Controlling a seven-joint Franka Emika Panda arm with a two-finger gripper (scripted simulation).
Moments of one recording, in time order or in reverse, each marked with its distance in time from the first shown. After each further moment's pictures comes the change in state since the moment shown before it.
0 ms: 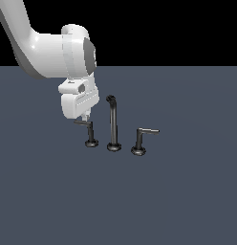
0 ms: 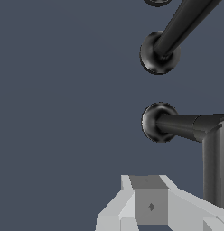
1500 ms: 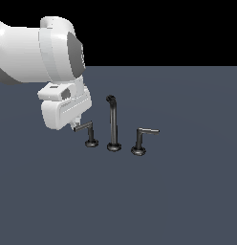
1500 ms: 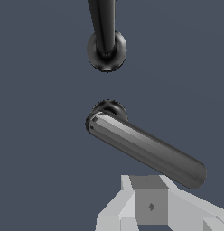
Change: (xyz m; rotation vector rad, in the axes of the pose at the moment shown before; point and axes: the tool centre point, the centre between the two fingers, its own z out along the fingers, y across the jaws) arm -0.003 0.068 0.000 0.013 -0.002 0.011
